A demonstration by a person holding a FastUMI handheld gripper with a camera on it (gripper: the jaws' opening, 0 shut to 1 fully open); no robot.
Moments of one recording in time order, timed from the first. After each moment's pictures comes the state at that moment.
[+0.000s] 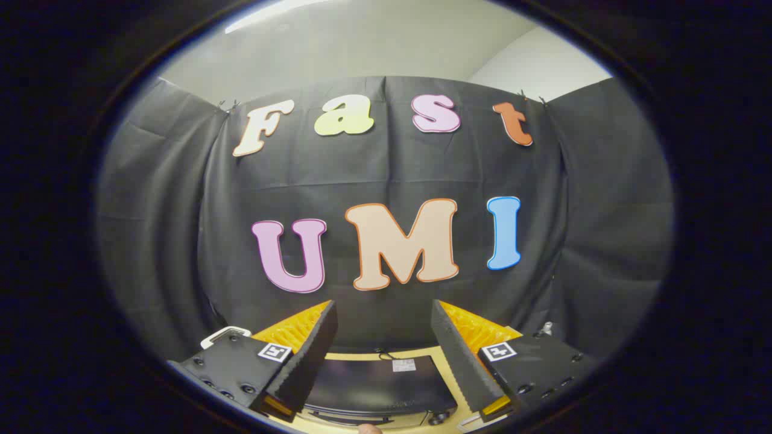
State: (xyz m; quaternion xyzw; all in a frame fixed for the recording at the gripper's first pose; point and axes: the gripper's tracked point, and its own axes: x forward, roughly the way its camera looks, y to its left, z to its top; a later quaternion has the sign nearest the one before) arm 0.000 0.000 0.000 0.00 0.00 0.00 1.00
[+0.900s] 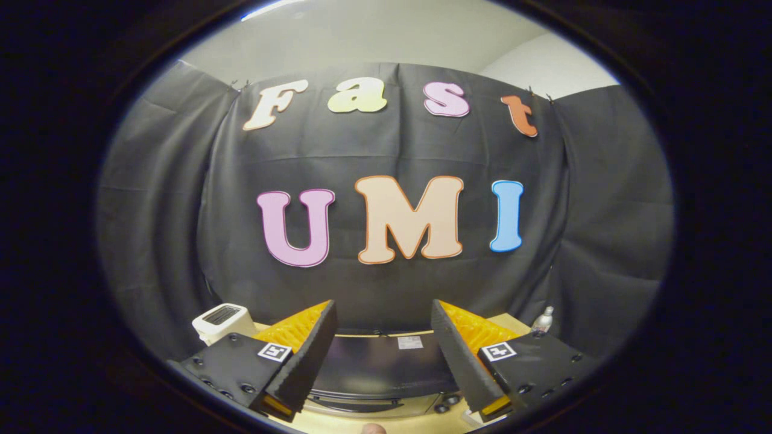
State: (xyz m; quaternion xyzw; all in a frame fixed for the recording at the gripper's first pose) arm -0.007 0.032 -0.071 -0.01 0.03 0.00 1.00
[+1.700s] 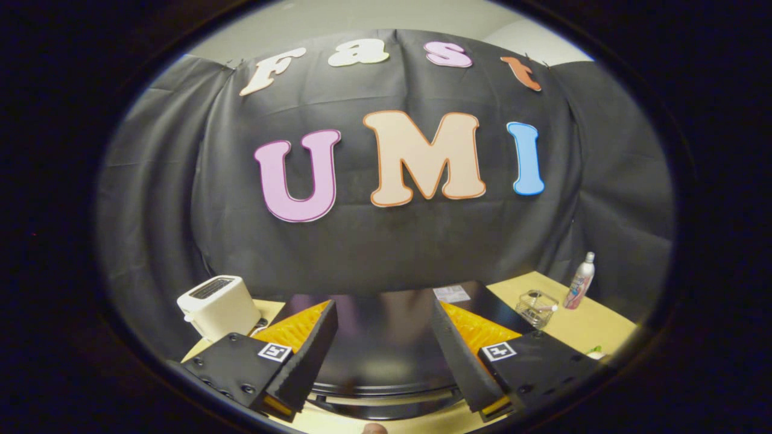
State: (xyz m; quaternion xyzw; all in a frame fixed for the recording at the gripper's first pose) arm 0.027 0.060 -0.228 0.01 0.11 0.00 0.99
